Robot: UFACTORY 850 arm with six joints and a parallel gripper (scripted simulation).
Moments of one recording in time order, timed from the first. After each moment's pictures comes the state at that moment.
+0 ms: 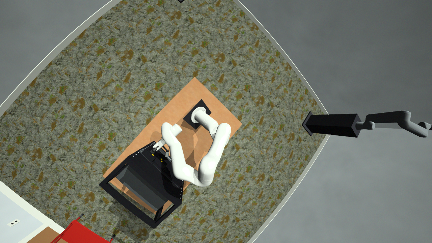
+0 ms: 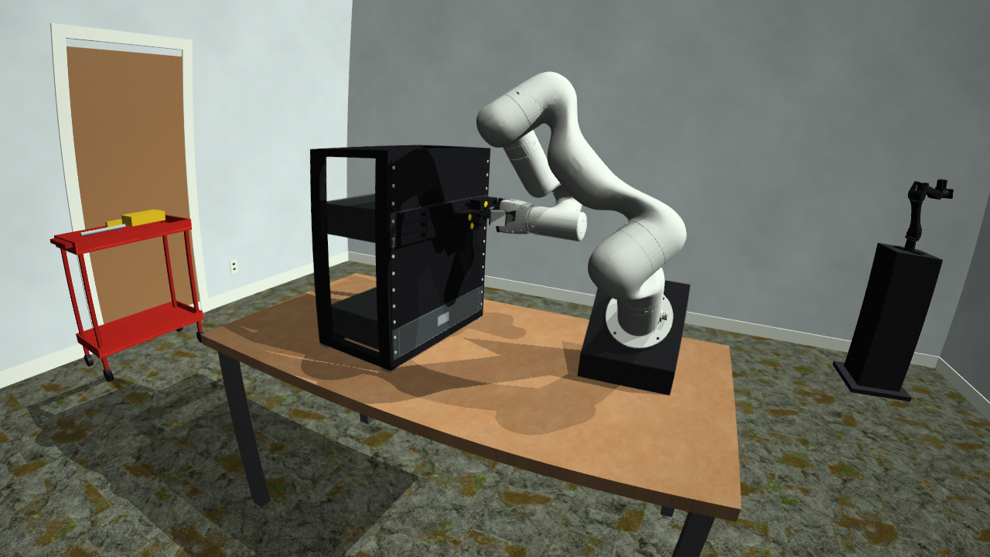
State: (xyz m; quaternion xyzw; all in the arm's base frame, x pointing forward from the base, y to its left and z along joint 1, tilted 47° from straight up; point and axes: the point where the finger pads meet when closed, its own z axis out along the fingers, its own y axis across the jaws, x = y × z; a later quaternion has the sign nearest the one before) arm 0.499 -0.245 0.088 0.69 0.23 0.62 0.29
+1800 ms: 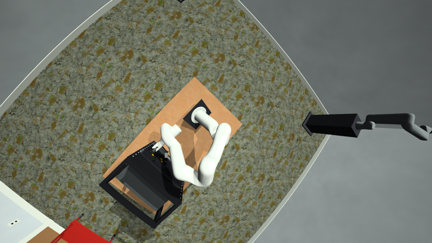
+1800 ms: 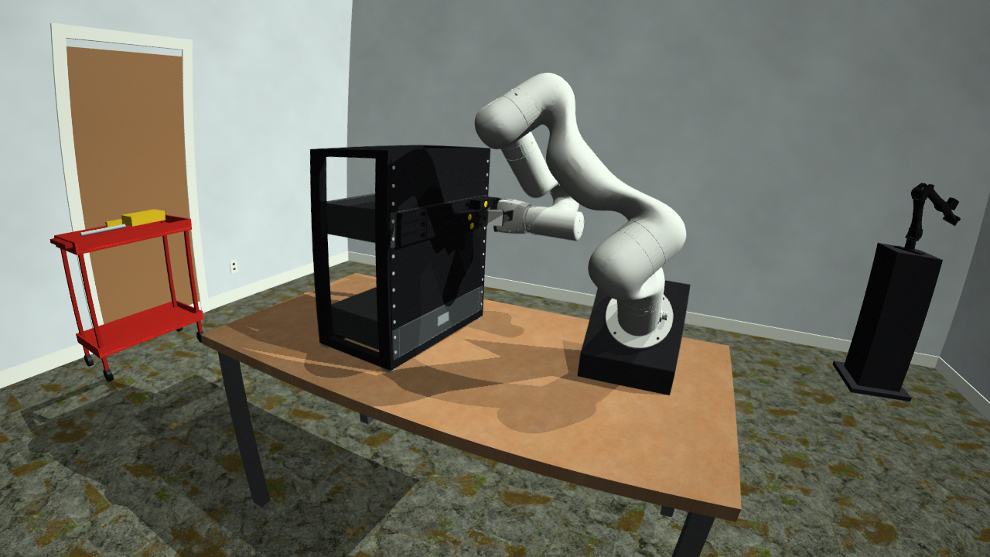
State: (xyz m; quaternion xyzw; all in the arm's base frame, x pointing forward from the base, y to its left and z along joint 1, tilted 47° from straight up) arm 0.508 -0.246 0.087 0.69 0.23 0.62 0.29
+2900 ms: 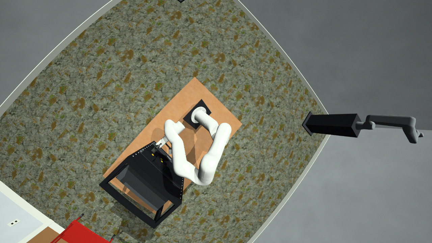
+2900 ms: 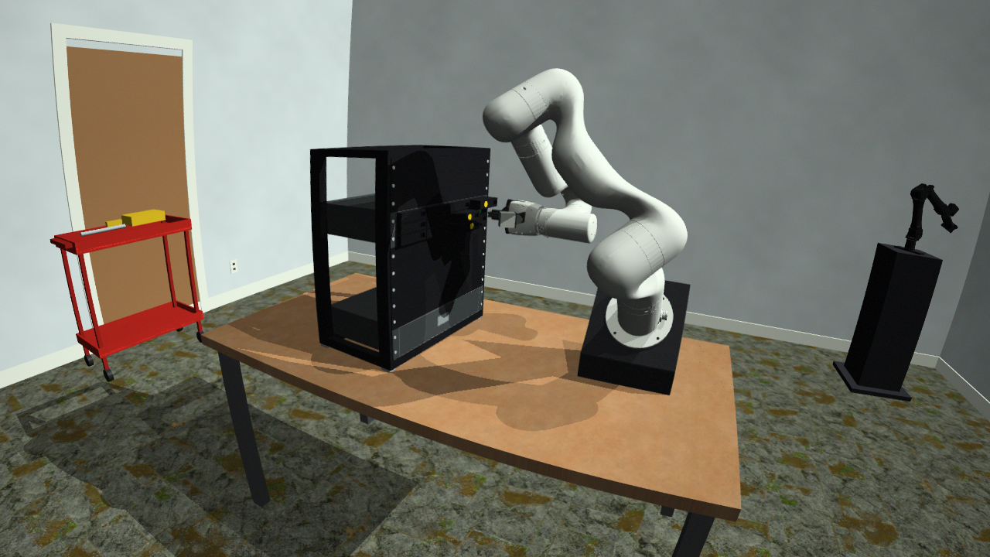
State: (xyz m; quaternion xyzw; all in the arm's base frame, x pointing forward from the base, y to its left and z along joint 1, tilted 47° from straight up) arm 0.468 -0.241 0.090 0.69 0.23 0.62 0.29
